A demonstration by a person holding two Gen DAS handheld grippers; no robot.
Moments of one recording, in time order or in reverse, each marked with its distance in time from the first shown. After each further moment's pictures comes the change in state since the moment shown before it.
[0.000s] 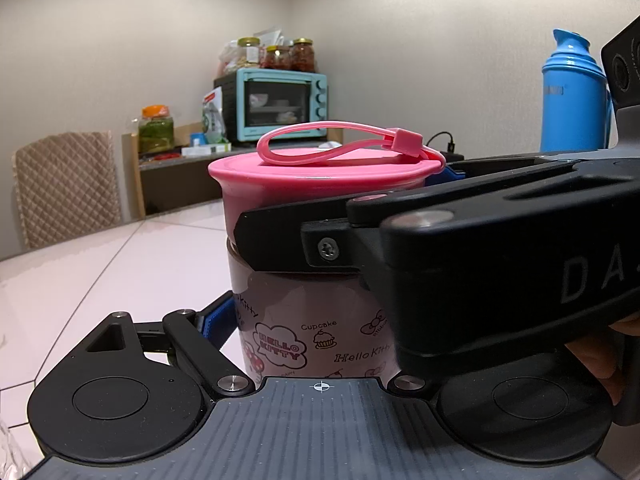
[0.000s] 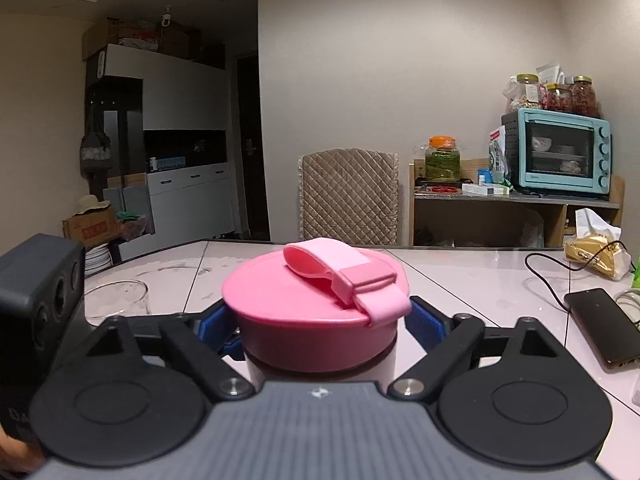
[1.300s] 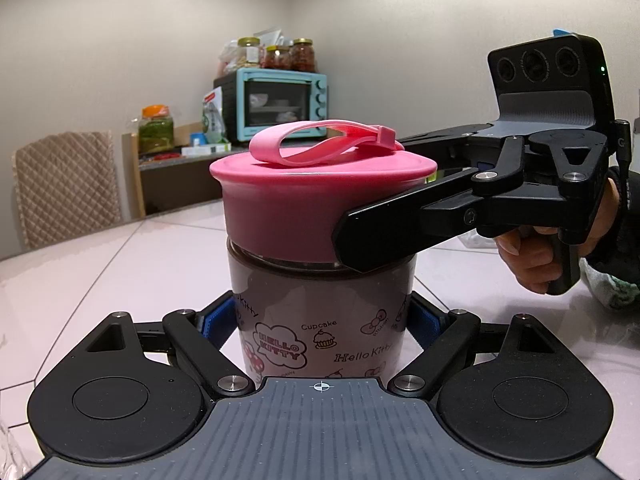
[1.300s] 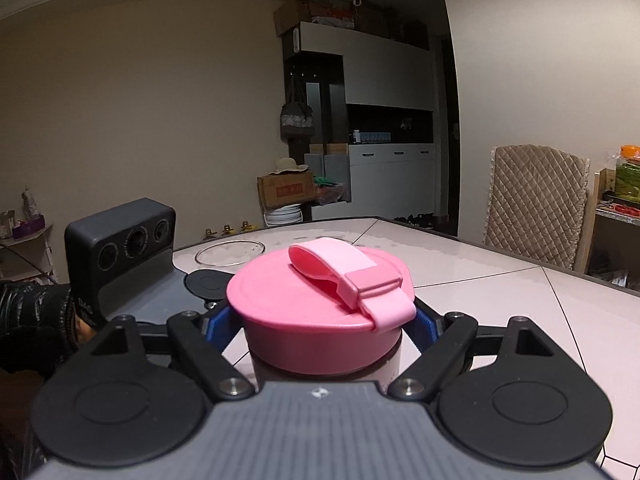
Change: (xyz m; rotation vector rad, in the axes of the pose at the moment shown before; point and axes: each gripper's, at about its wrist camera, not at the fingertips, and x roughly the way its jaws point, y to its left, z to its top) left arm 0.001 -0.002 0.001 0.001 0.000 0.000; right arm 0.013 -0.084 0.027 -0.192 0.080 0.631
